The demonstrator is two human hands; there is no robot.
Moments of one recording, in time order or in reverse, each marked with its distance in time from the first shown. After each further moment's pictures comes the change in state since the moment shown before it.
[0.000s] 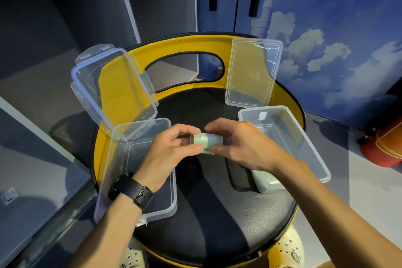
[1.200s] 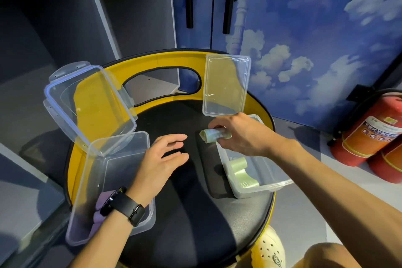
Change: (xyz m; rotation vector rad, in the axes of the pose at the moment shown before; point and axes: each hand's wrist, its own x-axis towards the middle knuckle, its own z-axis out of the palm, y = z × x) left_hand 0.000 -0.009 0.024 0.109 -0.003 0.102; right_hand -0.002 0.030 -0.055 -0.421 0.002 -0.065
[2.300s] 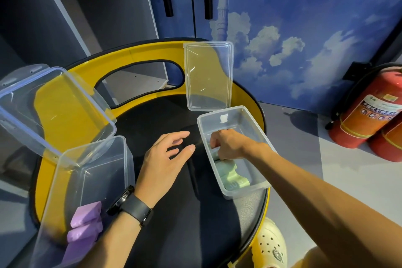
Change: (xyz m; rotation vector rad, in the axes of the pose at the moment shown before) left_hand 0.031 -0.011 0.053 0.307 0.011 0.152; right_hand 0.015 0.075 0.073 0.164 -0.264 0.389
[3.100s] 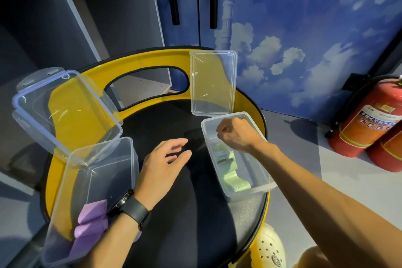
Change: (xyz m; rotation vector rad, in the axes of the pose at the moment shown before) left_hand -0.010 0.000 -0.013 0.034 0.012 -0.032; right_hand -0.016 -0.012 -0.027 0.216 0.320 0.004
